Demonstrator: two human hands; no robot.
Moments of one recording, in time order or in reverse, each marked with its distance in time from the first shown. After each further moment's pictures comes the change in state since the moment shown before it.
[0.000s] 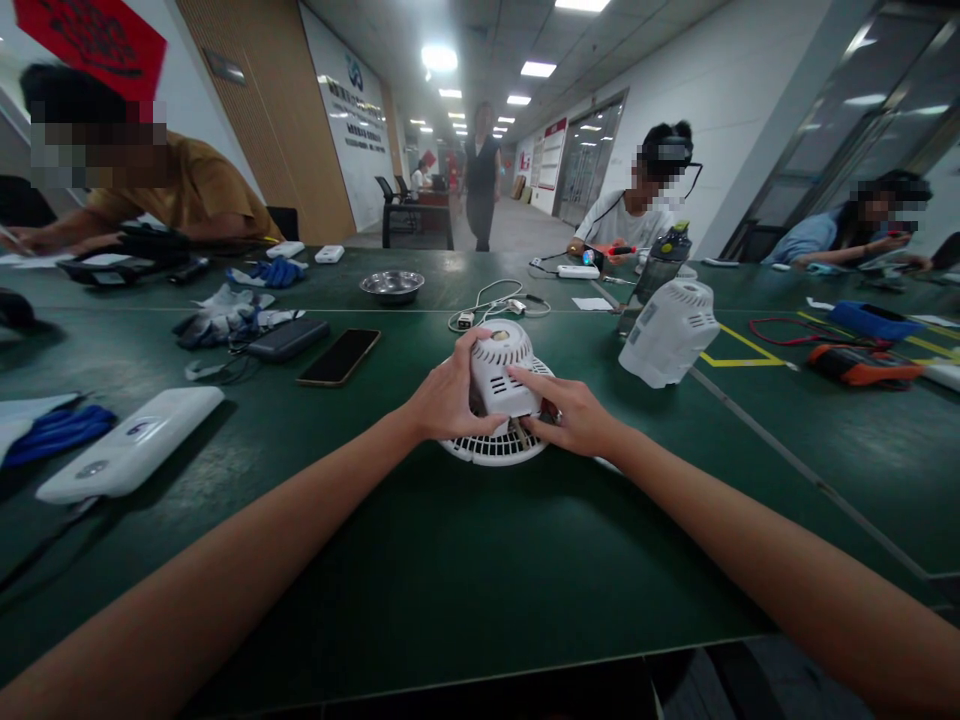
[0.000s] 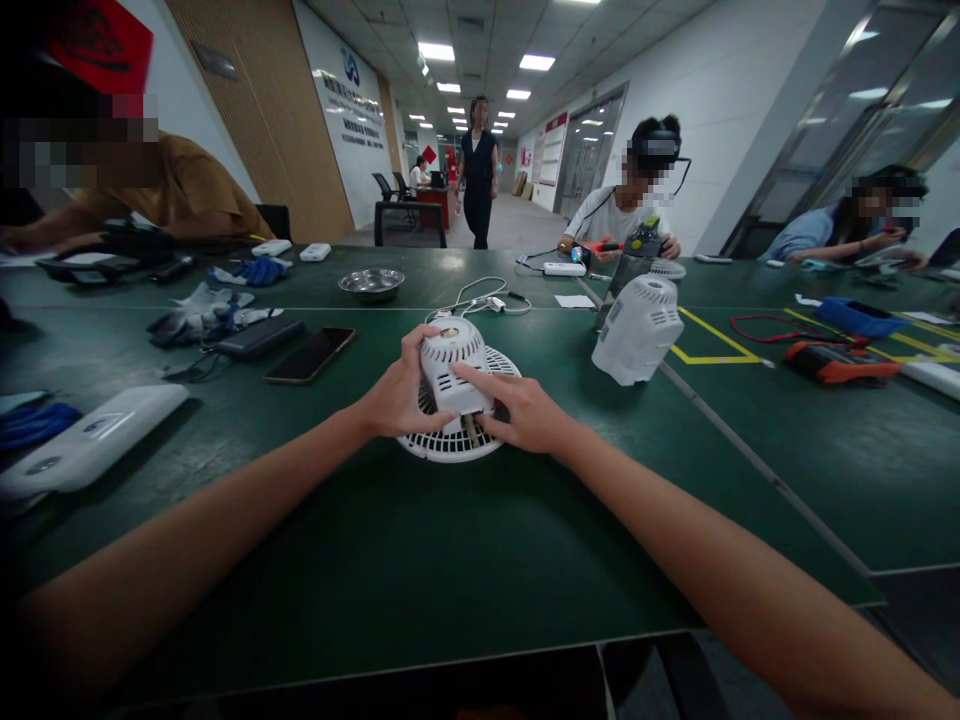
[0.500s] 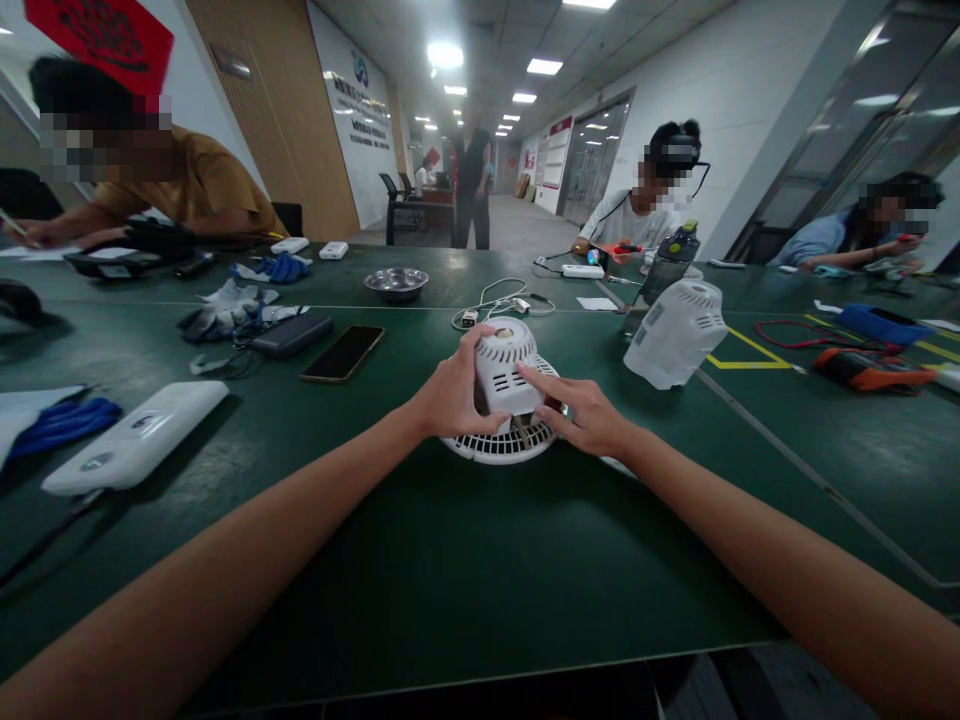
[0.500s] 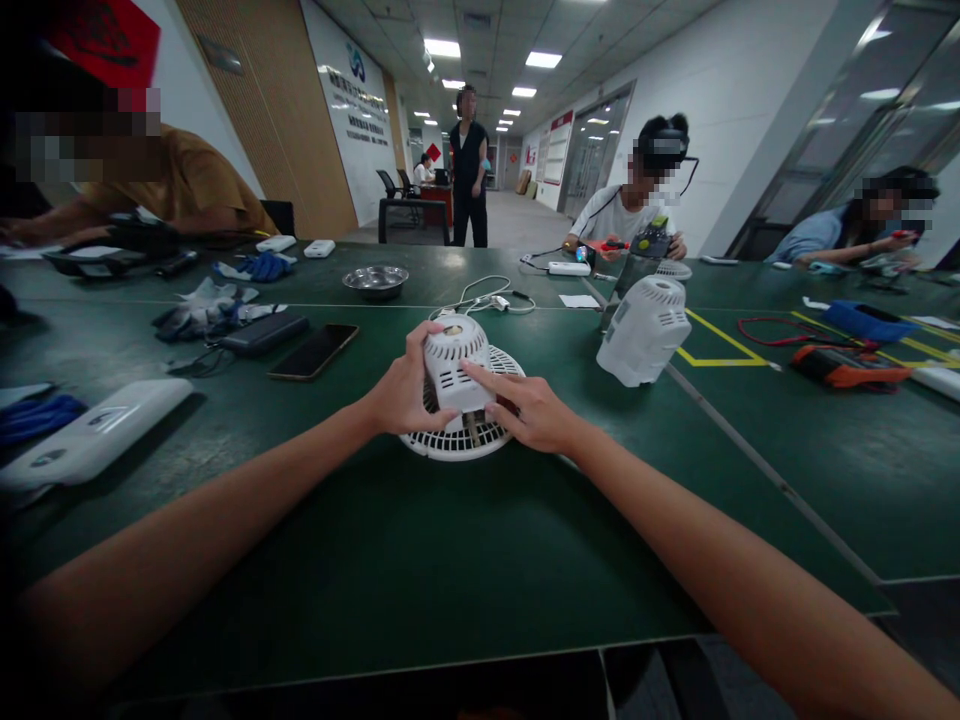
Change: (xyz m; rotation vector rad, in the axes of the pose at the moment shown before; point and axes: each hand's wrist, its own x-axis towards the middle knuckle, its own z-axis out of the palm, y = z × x) left_hand 0.002 -0.006 0.000 0.039 0.004 0.044; right_hand -0.001 0.002 -0.007 -0.010 0.016 -0.033
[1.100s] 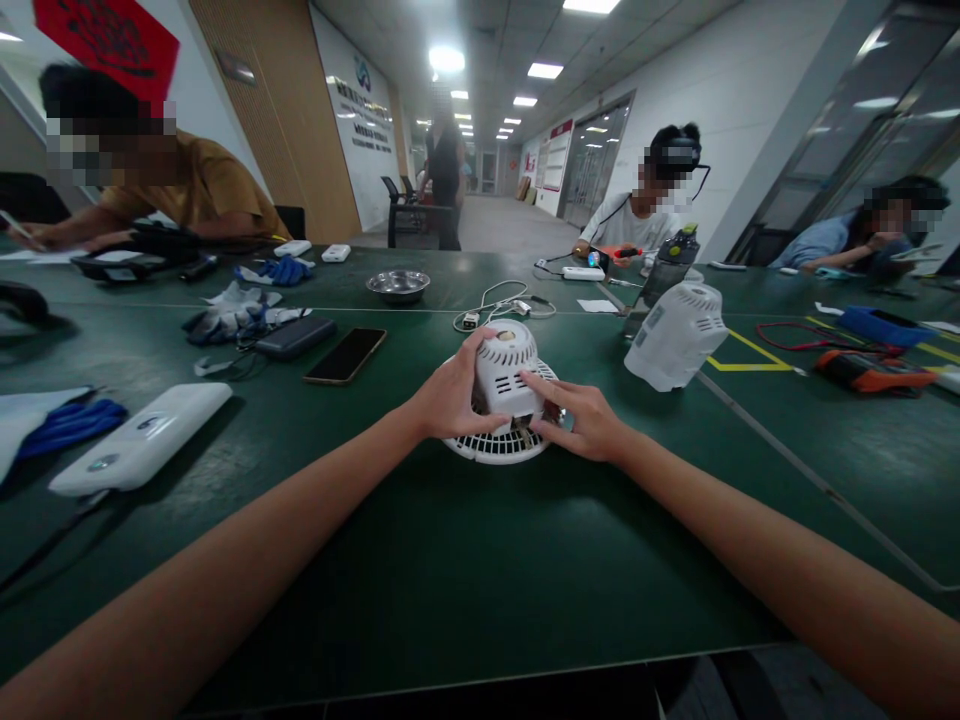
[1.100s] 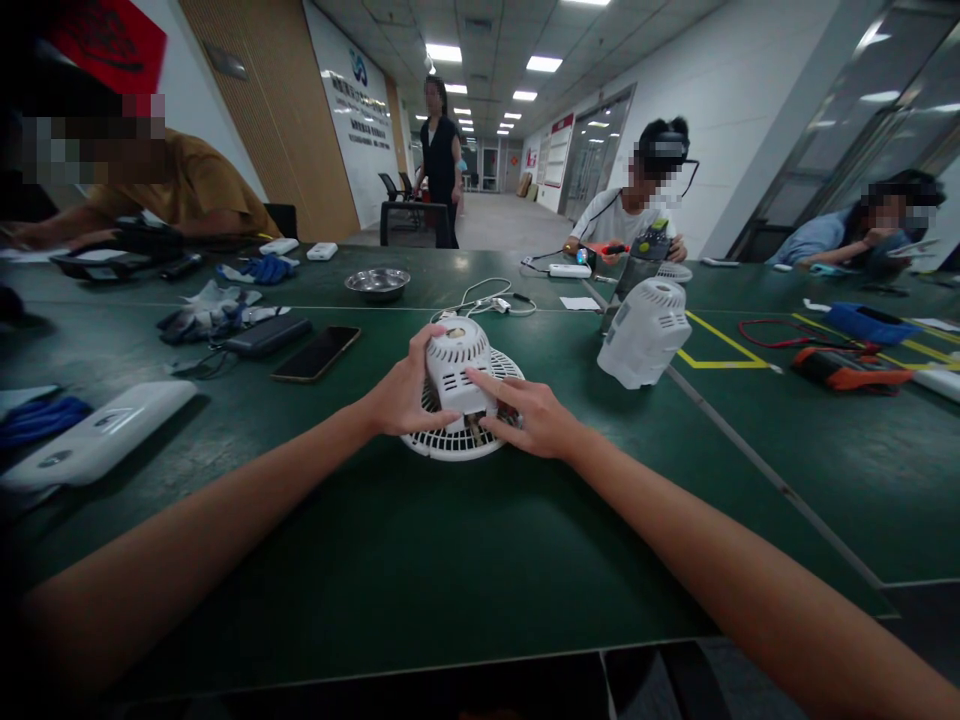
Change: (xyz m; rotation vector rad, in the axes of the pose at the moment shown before) left_hand -0.003 -0.003 -0.004 -0.003 -0.053 -0.005; right_hand -0.006 0.002 0.005 0.001 -0.016 0.066
